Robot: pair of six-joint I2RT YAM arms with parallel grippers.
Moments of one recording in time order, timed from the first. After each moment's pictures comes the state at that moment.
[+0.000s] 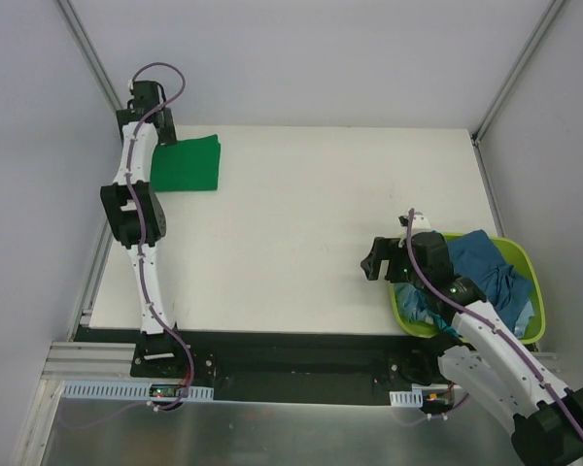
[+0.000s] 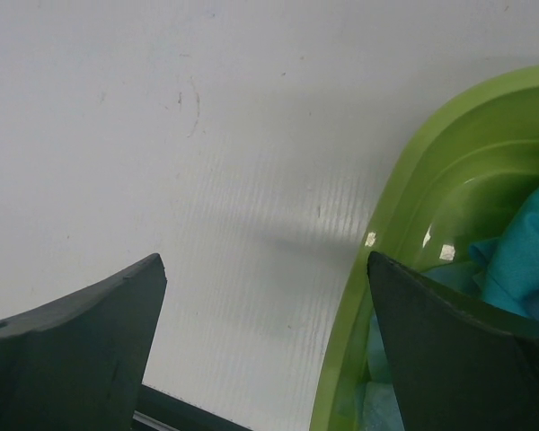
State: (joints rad) left arm 0.13 2.48 2.45 -0.79 -0.38 -0.01; right arm 0.44 0.75 0.50 -0.40 -0.03 0.37
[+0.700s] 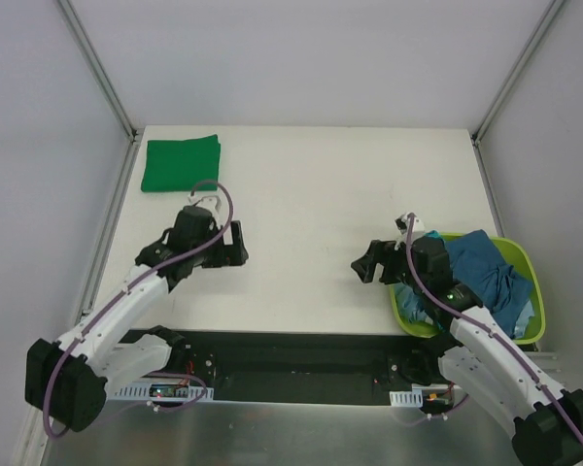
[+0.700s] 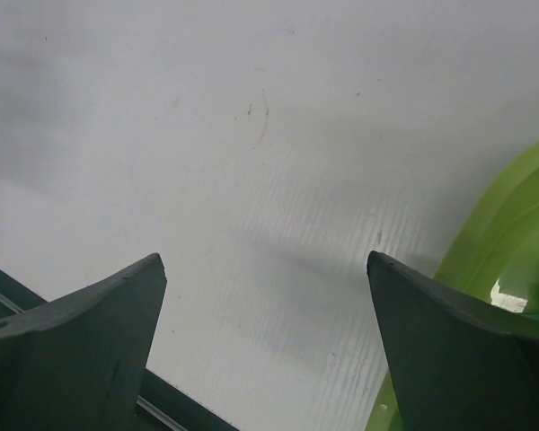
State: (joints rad) left arm -0.40 1.04 0.79 -0.55 0.00 -0.45; right arm 0.44 0.74 0.43 -0.23 -0.17 0.39
